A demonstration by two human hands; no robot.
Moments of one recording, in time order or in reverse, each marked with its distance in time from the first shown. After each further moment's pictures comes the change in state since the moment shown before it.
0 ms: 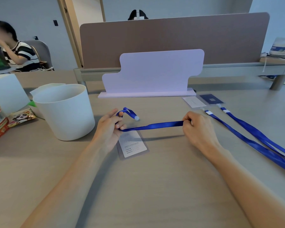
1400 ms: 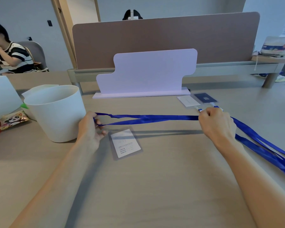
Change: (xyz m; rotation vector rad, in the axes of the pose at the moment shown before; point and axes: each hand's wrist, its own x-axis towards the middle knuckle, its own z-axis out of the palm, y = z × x) left_hand 0.006 0.012 -0.015 0.123 0.301 -0.035; right_hand 0.008 0.016 -0.043 -0.179 0.150 0.296
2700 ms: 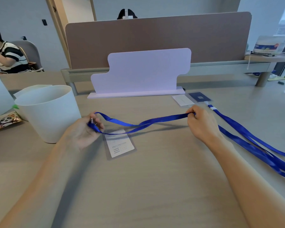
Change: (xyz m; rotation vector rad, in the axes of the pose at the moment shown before) left_hand 0.006 0.007 -0.008 -0.289 -0.260 -0.183; right_hand 0.012 0.014 0.020 0.133 -0.137 -0.222
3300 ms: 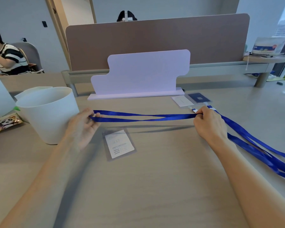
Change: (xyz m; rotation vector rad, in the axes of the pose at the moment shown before) left_hand -0.006 0.002 0.005 0.007 0.004 0.257; right_hand 0.004 0.016 -0.005 -0.184 0.110 0.118
